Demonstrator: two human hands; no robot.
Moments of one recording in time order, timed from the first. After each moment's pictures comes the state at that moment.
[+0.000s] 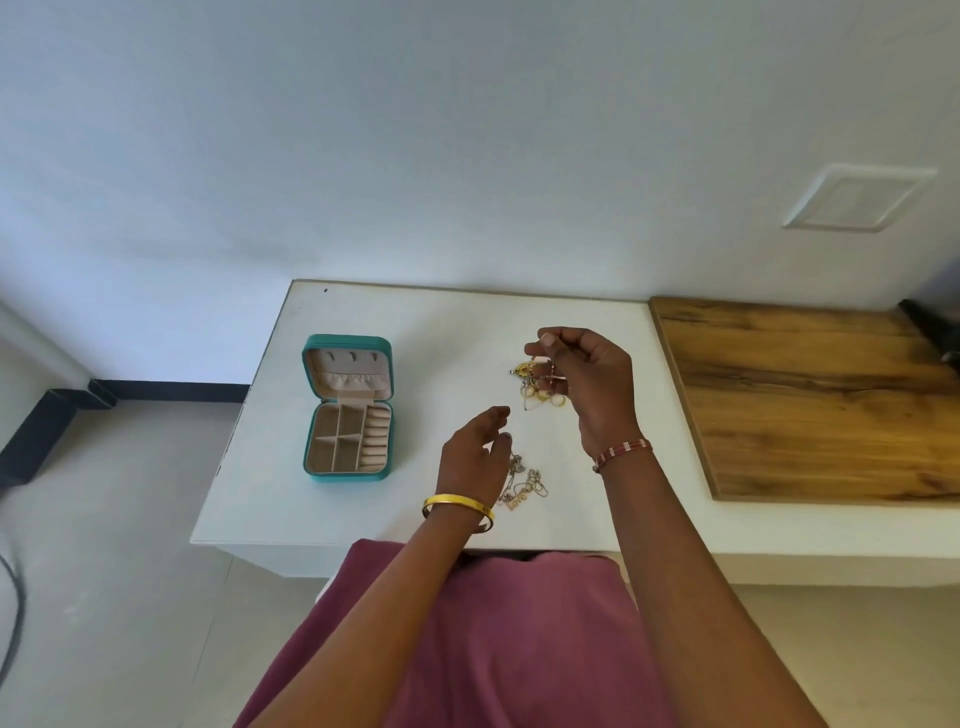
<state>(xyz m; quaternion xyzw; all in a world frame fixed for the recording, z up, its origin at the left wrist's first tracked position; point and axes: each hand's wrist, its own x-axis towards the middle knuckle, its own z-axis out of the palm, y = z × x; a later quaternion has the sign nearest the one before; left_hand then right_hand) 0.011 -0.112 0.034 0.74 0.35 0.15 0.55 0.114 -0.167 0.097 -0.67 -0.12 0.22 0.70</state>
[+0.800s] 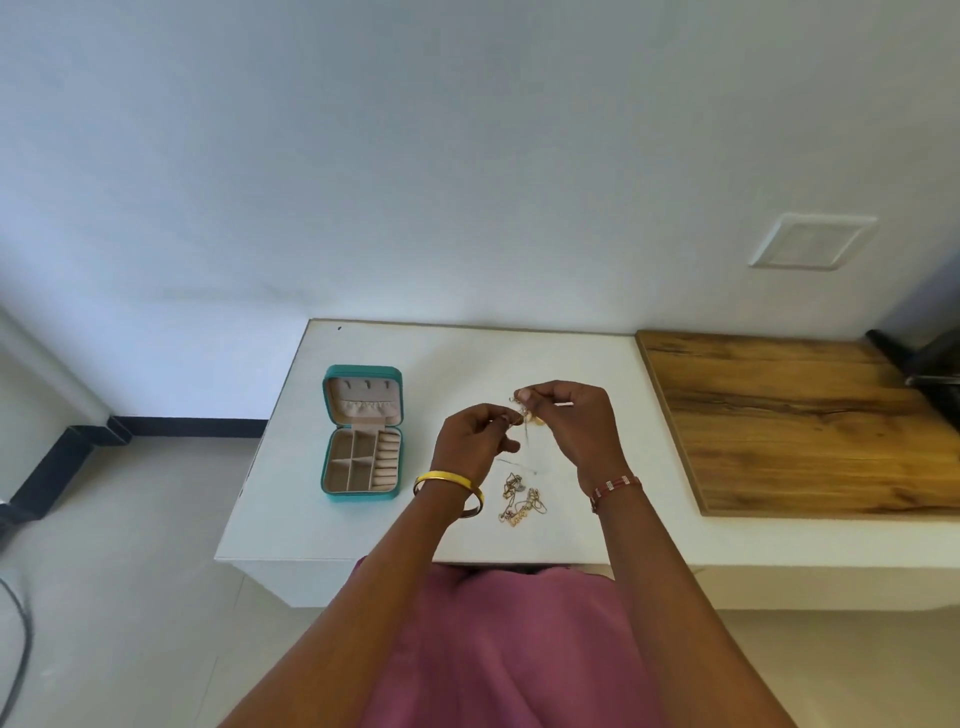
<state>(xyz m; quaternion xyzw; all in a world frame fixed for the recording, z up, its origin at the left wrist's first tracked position) -0.003 -0.102 0.095 0.66 0.32 0.15 0.66 0.079 -0.184 0.116 -0.77 -0.18 0.19 0.58</state>
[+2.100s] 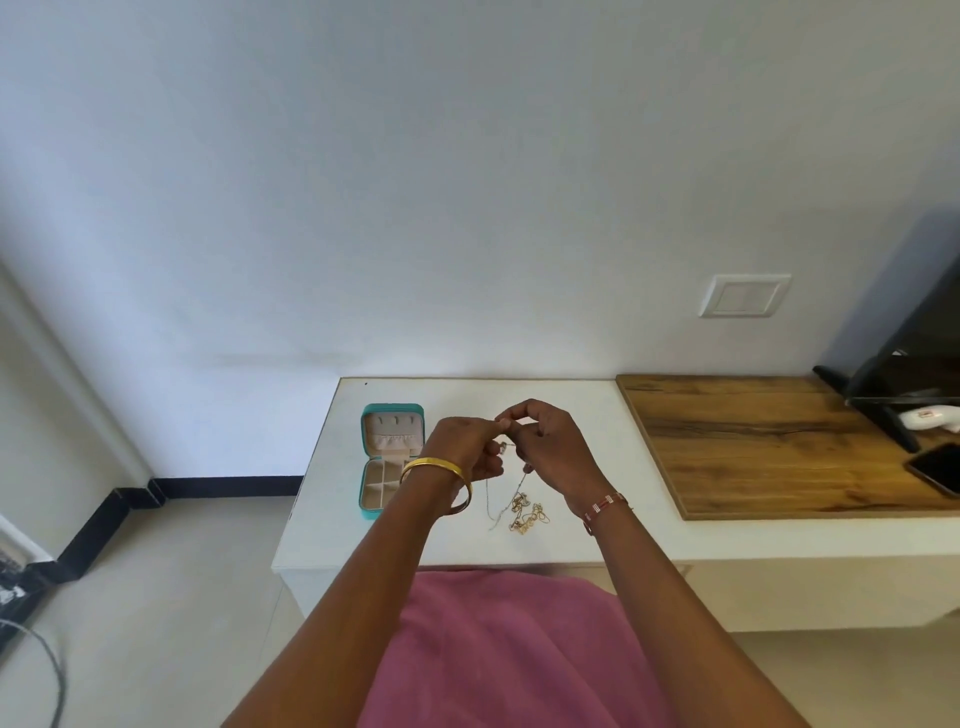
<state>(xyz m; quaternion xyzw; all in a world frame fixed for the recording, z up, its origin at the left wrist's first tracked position) -0.076 -0.123 0.184 0.62 0.34 0.10 0.70 0.000 -0.211 0.168 -0.76 -0.29 0.20 0.55</state>
